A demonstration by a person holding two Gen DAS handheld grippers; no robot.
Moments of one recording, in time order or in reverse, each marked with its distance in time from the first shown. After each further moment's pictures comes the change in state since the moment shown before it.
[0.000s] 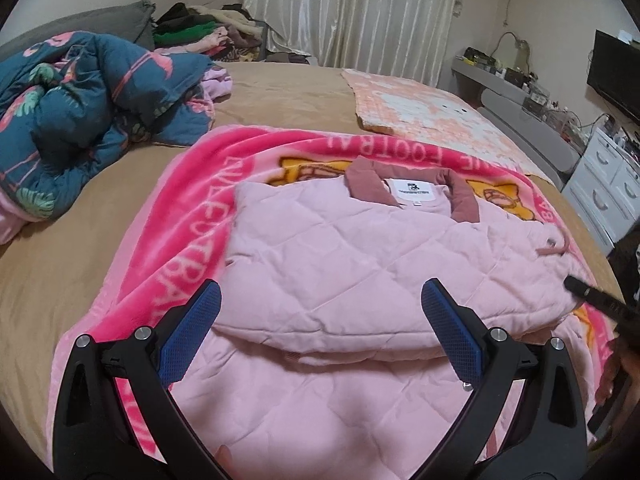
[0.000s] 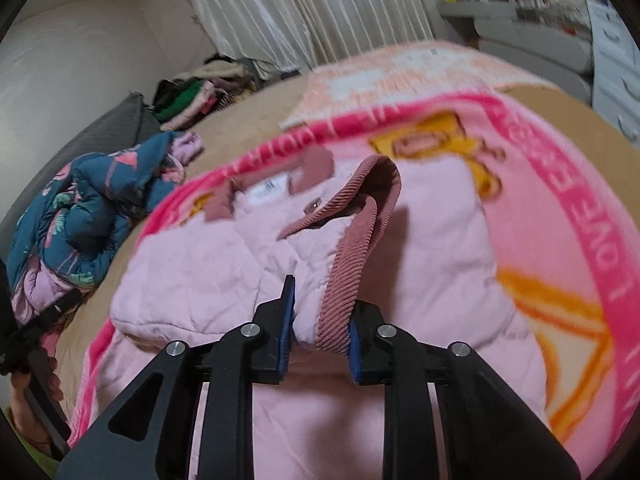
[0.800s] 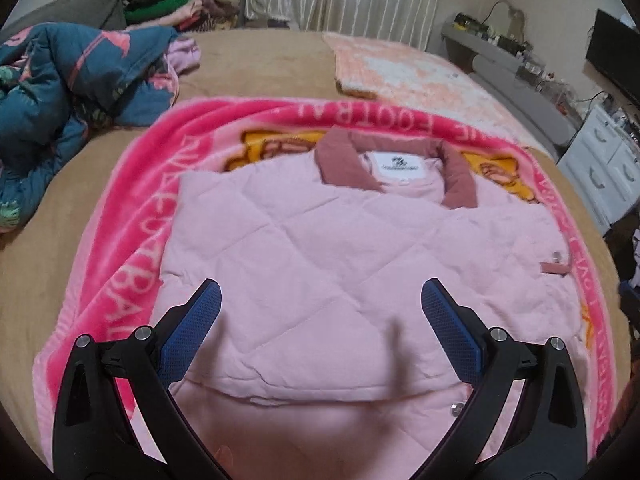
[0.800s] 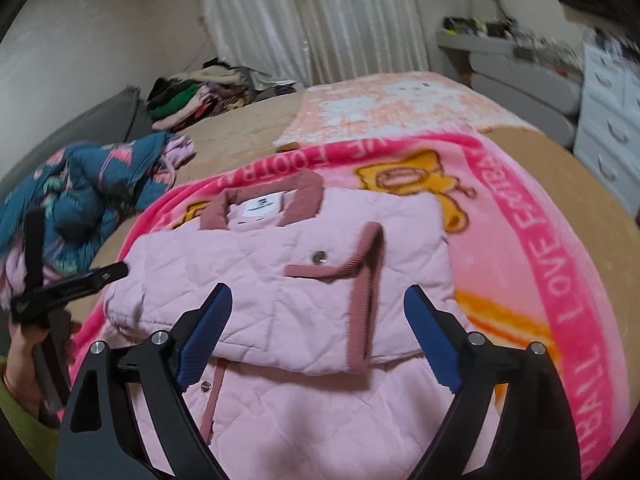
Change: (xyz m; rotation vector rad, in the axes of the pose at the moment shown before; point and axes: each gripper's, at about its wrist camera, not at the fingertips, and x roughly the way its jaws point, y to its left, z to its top) left arm 0.066 -0.025 0.023 0.029 0.153 -0.030; right arm -0.049 0.040 0.006 -0.172 -0.097 -0.087
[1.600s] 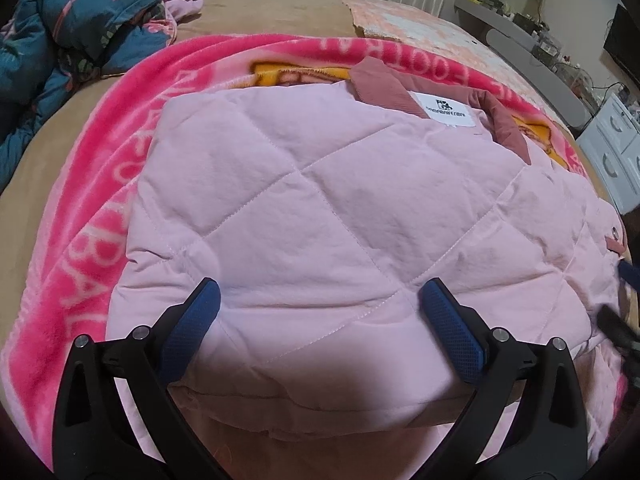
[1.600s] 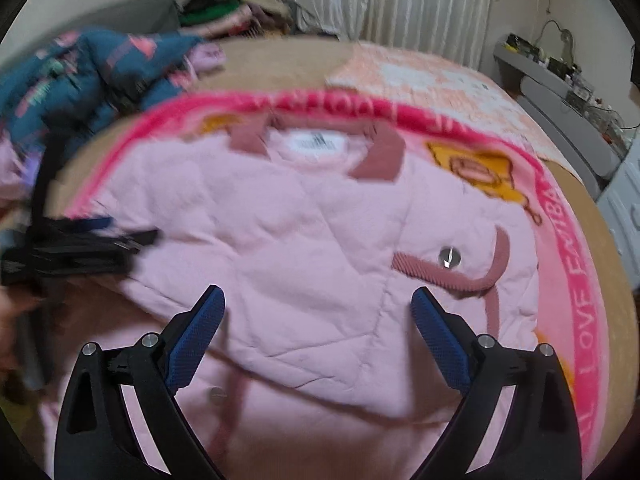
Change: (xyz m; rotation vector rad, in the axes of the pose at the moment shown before) left arm 0.068 0.031 -0.027 -0.028 0.112 -0.013; right arm 0.119 0.081 -0.018 -0.246 0.261 -0.147
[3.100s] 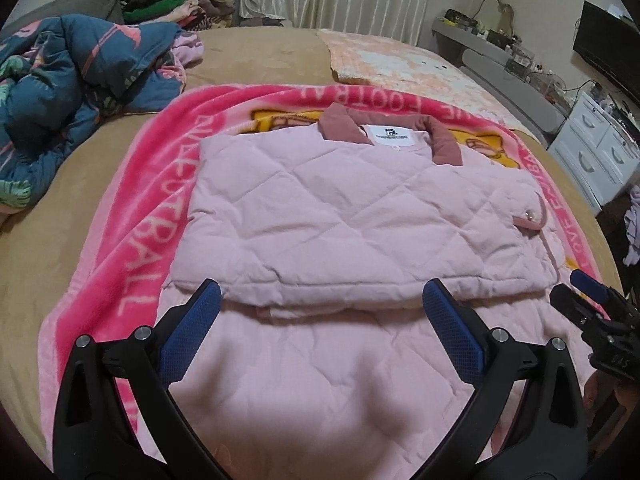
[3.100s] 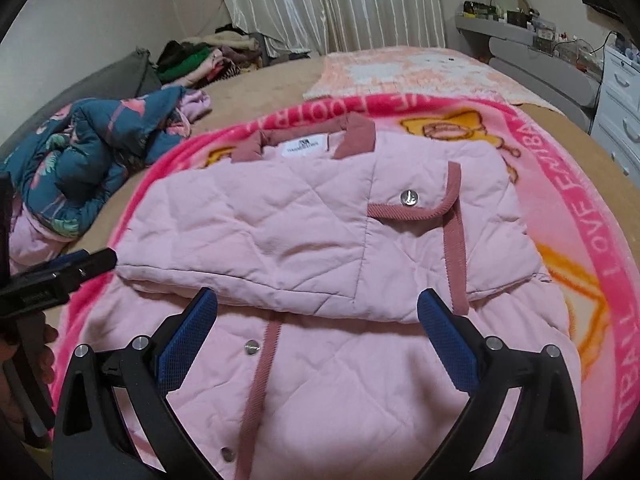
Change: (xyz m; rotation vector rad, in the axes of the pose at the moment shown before) left arm -0.111 -0.019 -0.045 0.046 -0.125 -0.014; right arm -0.081 -0.015 -0.059 0.232 -0.166 0.164
